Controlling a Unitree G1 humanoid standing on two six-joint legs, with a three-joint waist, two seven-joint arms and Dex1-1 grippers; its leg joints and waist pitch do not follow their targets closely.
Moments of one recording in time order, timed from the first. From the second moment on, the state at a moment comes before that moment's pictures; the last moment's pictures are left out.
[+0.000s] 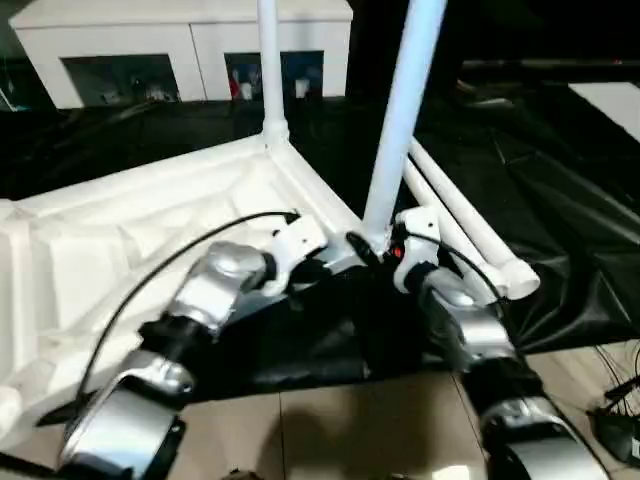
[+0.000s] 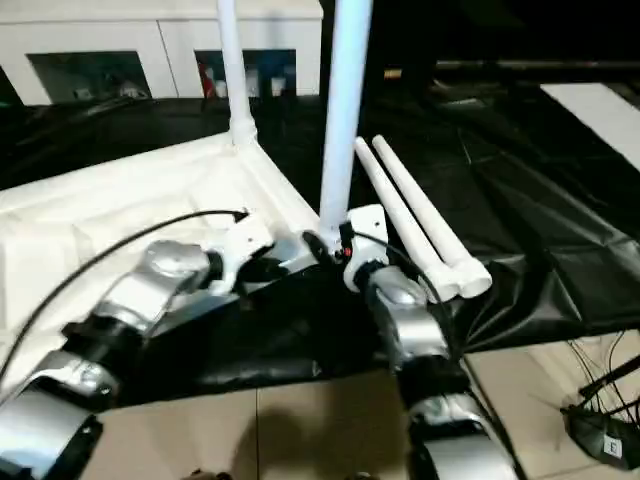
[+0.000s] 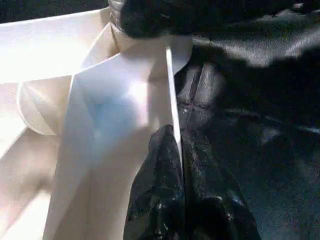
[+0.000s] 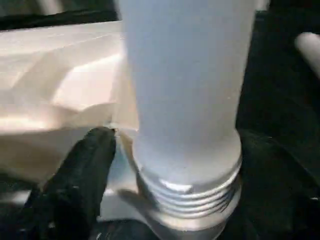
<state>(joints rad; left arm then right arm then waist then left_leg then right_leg) -0.69 0.28 -0.29 0.63 0.11 0.22 -0.89 -0.54 -0.10 0.04 0.66 0.12 0.02 0.47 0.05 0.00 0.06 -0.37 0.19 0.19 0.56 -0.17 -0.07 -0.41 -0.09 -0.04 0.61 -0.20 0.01</state>
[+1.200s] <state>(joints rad) -0.56 0.46 -0.33 0.42 0.02 0.19 -1.23 -0.48 -0.33 0.17 0.47 0.16 0.09 1.03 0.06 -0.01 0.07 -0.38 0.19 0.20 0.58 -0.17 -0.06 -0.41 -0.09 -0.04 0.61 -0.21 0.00</state>
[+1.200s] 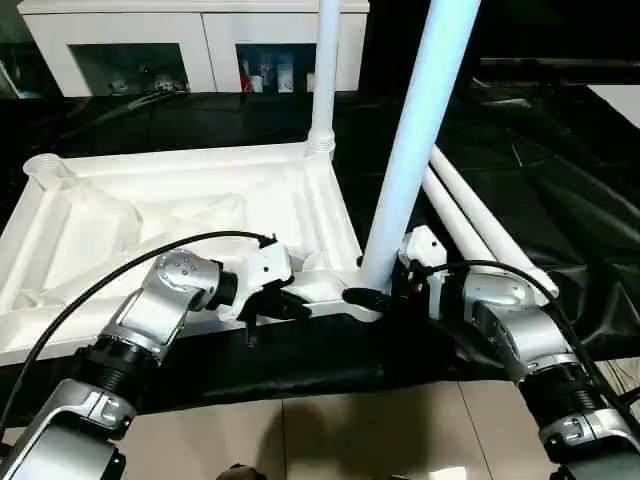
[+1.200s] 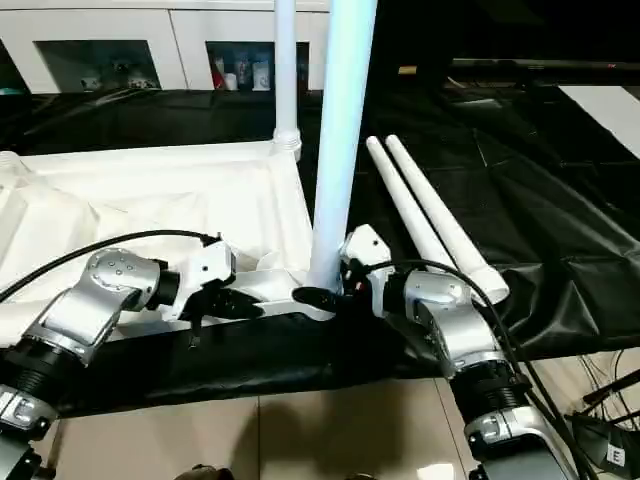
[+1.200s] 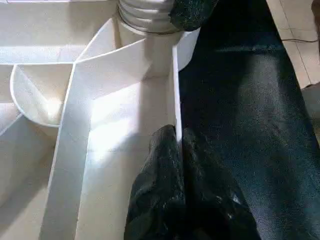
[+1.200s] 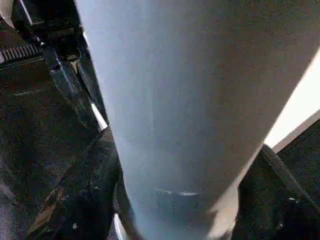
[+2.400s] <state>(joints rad) -0.78 0.21 -0.29 0.72 0.10 0.32 -0.78 -0.66 0.00 -0.04 0.80 0.11 0.00 0.21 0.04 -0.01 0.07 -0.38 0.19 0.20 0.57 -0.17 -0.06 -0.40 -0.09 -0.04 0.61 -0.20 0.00</state>
